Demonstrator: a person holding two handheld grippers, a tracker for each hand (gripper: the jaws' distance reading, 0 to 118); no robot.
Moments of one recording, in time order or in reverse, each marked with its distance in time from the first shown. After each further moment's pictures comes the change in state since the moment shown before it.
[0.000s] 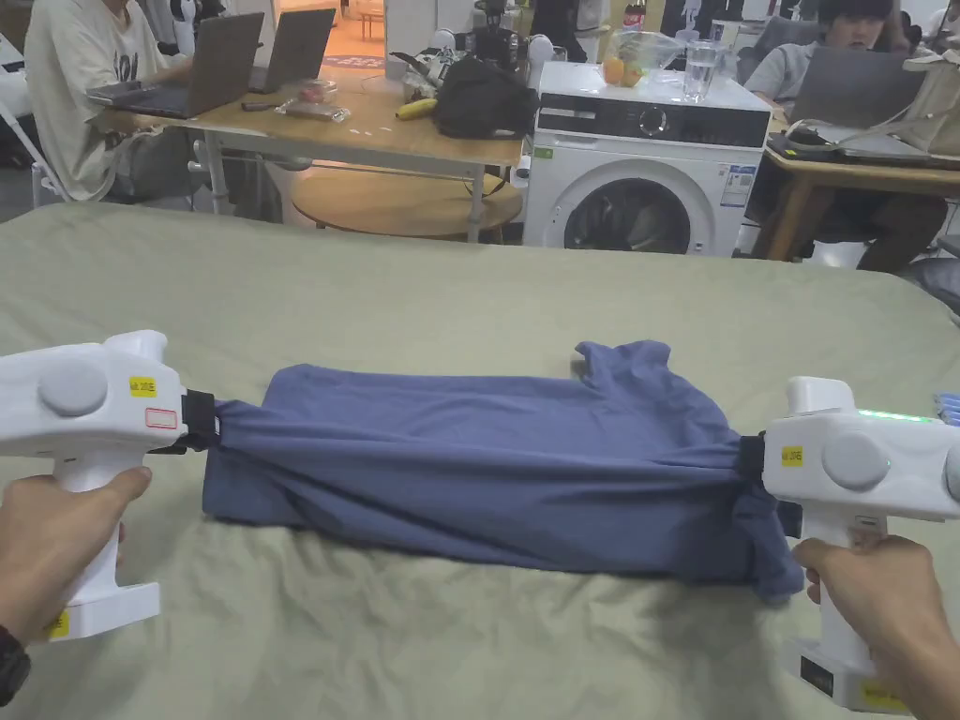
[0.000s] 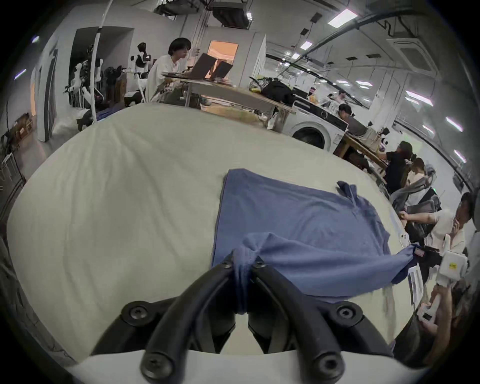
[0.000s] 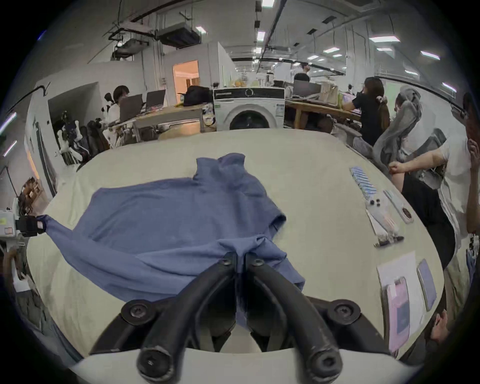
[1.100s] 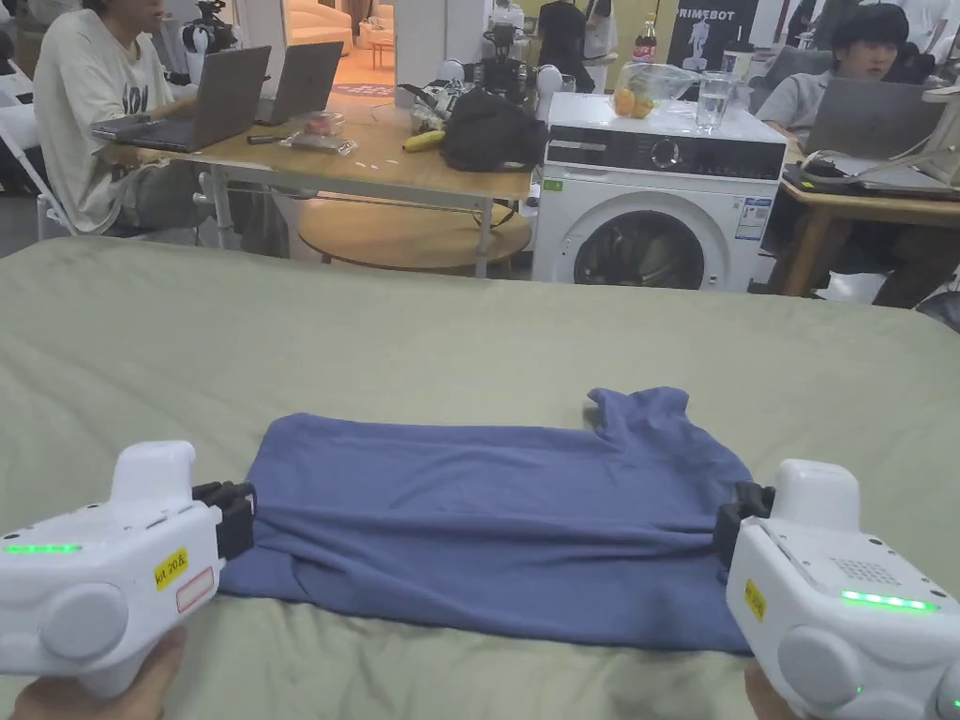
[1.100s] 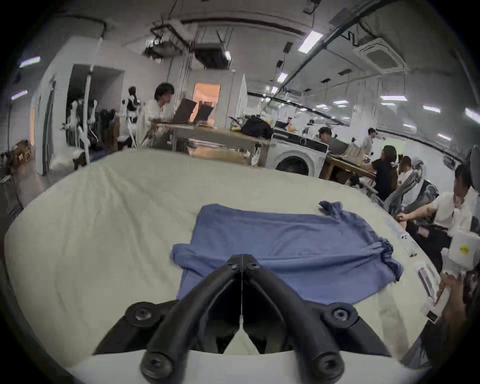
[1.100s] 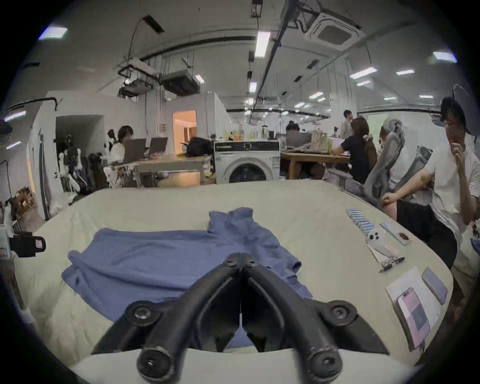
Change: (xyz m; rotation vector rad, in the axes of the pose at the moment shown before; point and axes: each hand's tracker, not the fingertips) left arm 0.052 -0.075 0.032 0.287 -0.056 -0.104; right arm -0.071 -0.053 0.048 0.372 -0.020 -0.002
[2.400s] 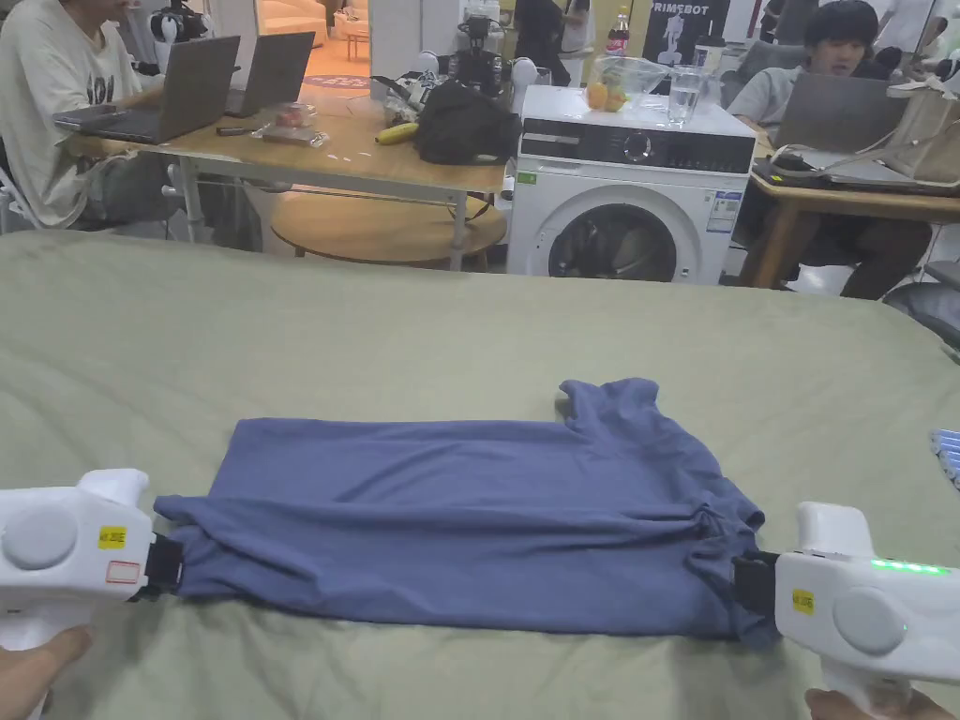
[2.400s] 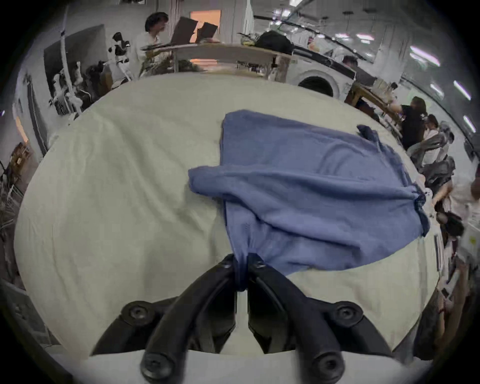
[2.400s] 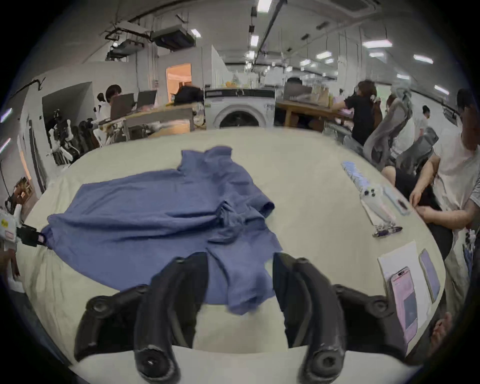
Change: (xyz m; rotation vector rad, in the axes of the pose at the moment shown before) left arm -0.063 0.003 -0.048 -0.475 0.080 -0.003; right arm 0.096 -0.024 -0.064 -0.450 -0.038 0.013
